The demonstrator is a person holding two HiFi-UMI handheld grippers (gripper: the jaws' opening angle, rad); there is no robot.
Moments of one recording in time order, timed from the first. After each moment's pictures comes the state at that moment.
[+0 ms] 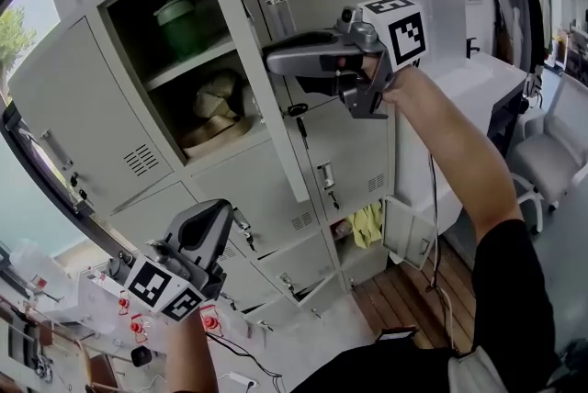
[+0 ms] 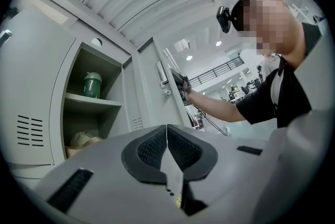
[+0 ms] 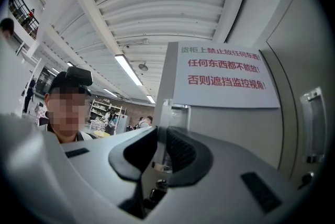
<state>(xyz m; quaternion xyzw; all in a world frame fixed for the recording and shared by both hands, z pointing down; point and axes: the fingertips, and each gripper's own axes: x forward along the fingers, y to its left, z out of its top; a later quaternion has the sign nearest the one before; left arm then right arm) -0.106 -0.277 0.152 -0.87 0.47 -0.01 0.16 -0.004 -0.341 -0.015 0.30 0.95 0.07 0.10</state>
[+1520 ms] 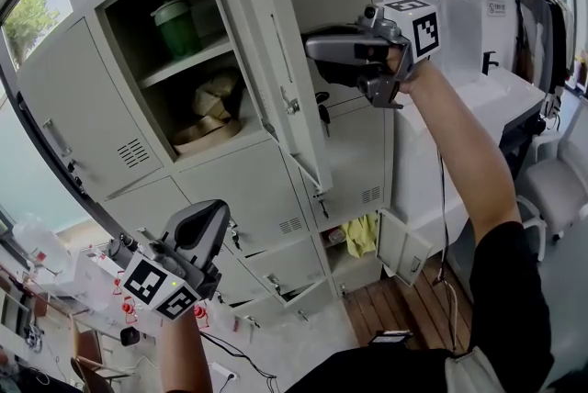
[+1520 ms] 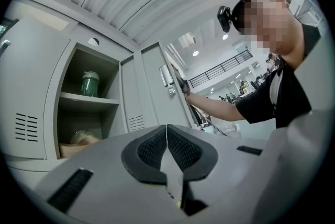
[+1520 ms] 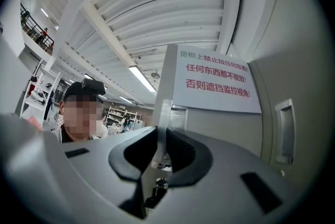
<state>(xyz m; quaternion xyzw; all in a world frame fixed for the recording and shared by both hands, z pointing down) -0.056 -0.297 0.160 -0.84 0.52 -0.02 0.16 0.077 -0.398 -0.012 0.39 0.91 0.06 0.12</state>
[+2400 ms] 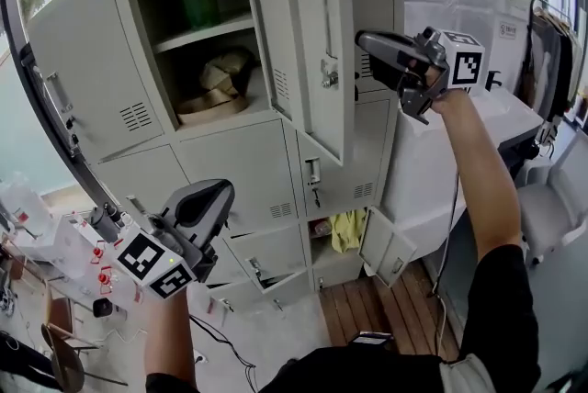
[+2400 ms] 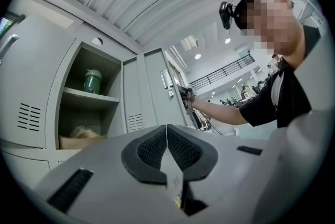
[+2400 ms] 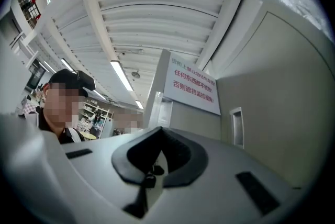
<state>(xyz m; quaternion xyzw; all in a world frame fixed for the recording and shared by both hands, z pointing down) -0.057 -0.285 0.169 -0.84 0.52 0.01 0.15 0.100 -0.443 0.009 0.24 0.96 0.06 0.15</state>
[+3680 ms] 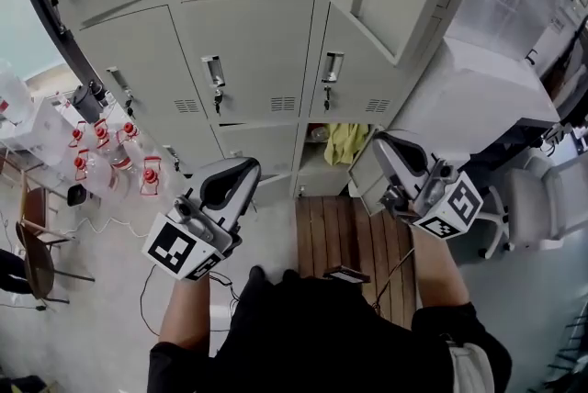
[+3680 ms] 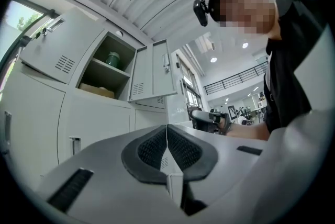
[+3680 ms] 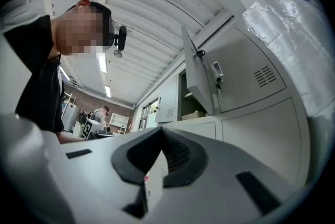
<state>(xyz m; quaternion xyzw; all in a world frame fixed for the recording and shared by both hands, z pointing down) -0.033 -0.246 0.333 -0.81 0.58 0.06 0.09 0.103 -0.349 0.296 0.01 0.99 0.07 0.15</state>
